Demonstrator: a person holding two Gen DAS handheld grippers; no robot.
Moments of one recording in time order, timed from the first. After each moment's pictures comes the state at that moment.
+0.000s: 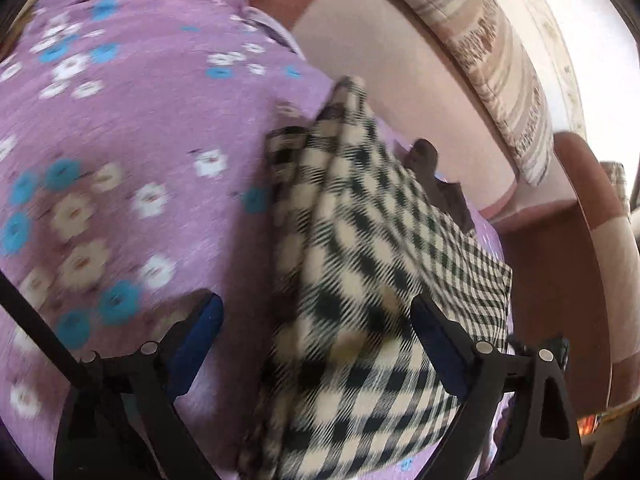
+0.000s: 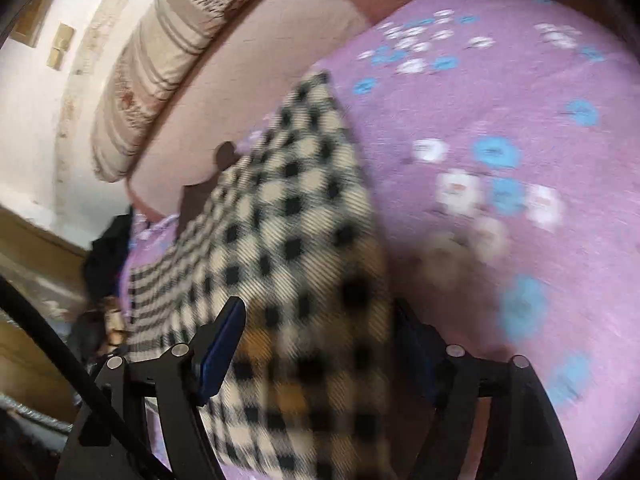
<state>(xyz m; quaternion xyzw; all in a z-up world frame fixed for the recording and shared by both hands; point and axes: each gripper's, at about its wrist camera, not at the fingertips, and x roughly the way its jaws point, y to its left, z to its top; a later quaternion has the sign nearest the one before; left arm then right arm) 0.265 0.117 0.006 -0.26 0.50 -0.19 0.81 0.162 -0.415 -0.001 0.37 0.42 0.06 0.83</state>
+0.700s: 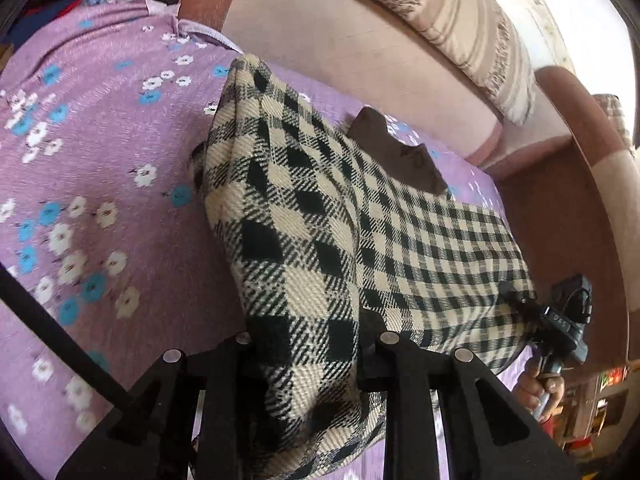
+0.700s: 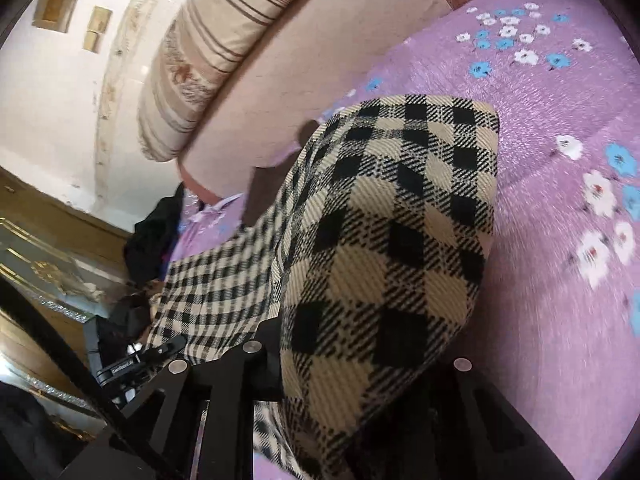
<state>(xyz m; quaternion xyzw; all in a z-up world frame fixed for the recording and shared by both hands) 0.240 0.066 0.069 -0.16 0.54 -0.21 0.80 0.178 -0.356 0.032 0.38 0.42 0.13 0.81</state>
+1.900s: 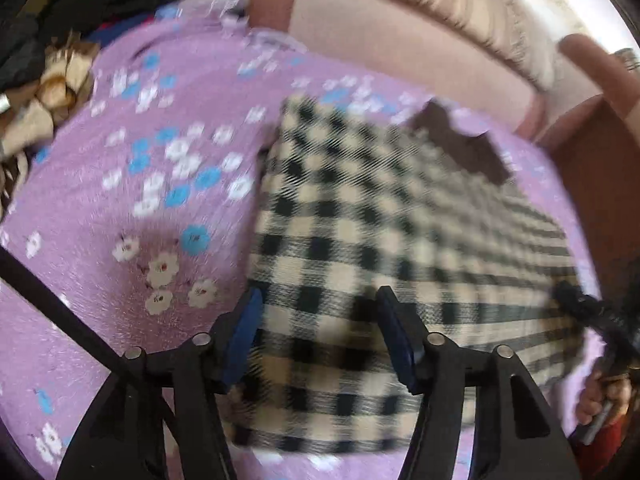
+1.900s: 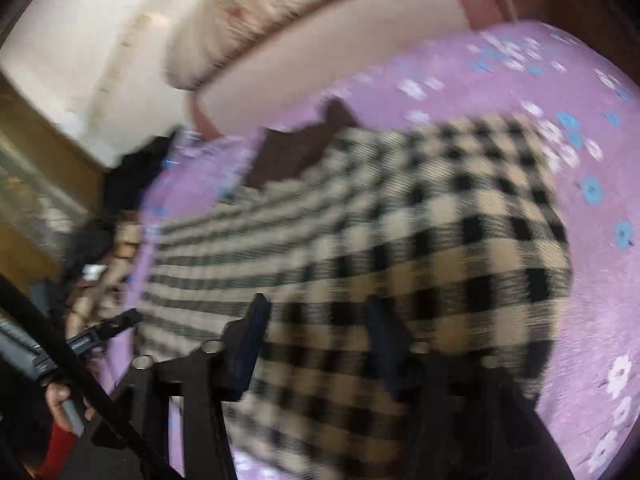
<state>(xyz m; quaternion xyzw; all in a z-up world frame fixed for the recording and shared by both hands) 0.148 0.094 0.030 -0.07 0.52 -0.09 0.85 0.094 -0.293 0.028 0.25 0.45 0.08 0.85</state>
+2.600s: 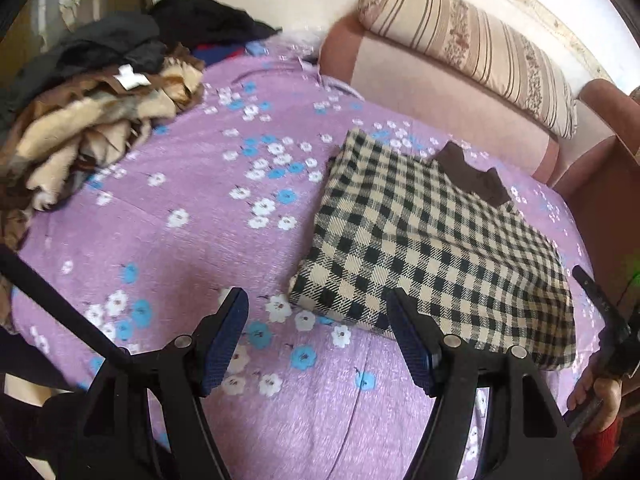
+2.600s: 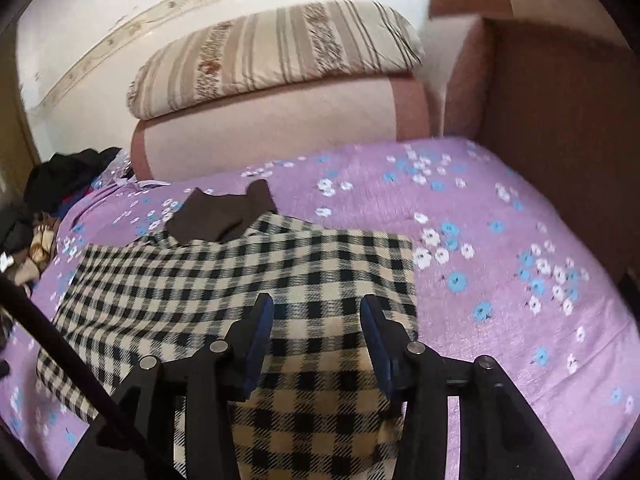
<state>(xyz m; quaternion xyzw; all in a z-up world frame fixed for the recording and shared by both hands) 0.005 0.110 0.111 -0.10 0.43 0.02 0.90 0.039 -0.286 0.086 0.08 0.34 -0.07 0.93</state>
